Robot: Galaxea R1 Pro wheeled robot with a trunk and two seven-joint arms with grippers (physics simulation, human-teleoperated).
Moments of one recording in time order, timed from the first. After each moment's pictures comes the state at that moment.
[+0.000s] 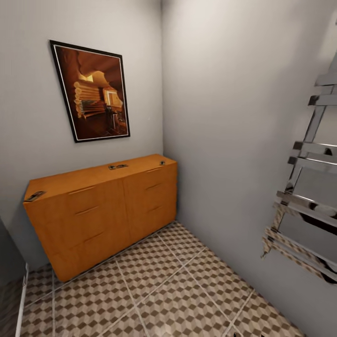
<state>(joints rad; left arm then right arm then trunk) -0.25 -0.10 0.20 0.08 0.08 -0.89 0.12 -0.34 -0.09 -0.29 0.07 0.26 -0.81 -0.02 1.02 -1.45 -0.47</state>
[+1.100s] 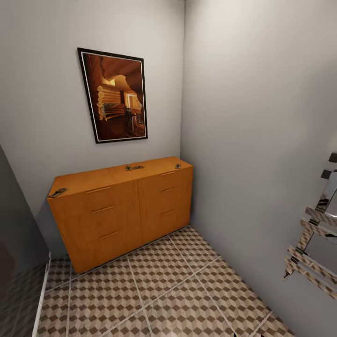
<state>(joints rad) -0.25 -0.10 0.20 0.08 0.08 -0.89 0.12 -0.34 -0.09 -0.29 0.06 0.26 -0.81 -0.02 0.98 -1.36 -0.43</state>
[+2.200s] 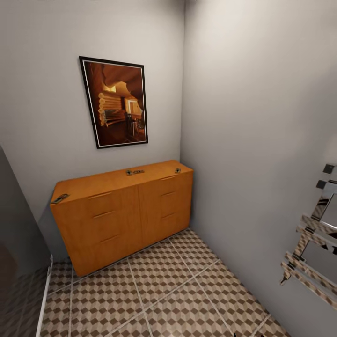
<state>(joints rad) -0.25 -0.10 0.19 0.08 0.08 -0.89 0.12 -0.34 -0.09 -0.29 0.06 0.26 -0.81 -0.02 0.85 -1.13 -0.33</state>
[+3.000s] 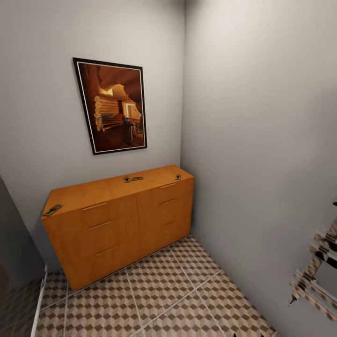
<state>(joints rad) -0.25 -0.10 0.19 0.08 0.08 -0.89 0.12 -0.34 -0.09 -0.29 0.06 0.26 -0.81 -0.02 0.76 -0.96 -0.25</state>
